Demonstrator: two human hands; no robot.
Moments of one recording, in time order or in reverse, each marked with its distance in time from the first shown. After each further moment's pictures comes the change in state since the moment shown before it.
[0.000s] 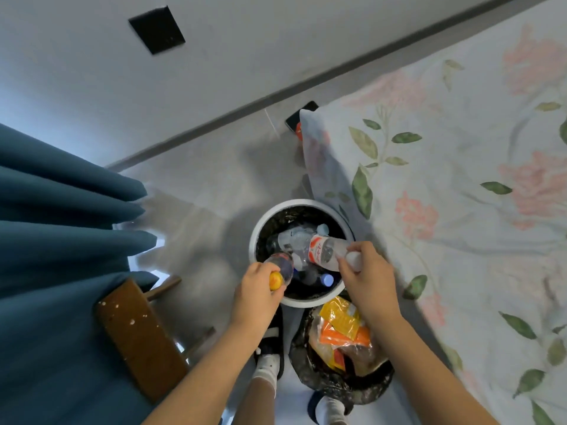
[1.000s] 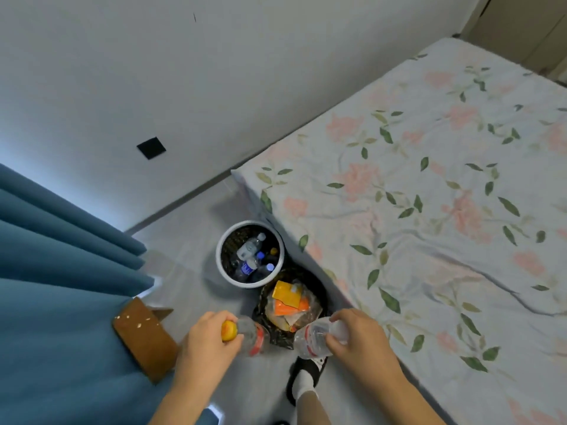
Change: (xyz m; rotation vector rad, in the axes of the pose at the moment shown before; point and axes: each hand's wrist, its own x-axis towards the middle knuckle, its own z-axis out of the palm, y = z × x) left_hand -0.368 0.108 -0.080 0.170 0.069 0.126; right_hand -0.366 0.074 -0.220 -0.106 -0.008 -0.117
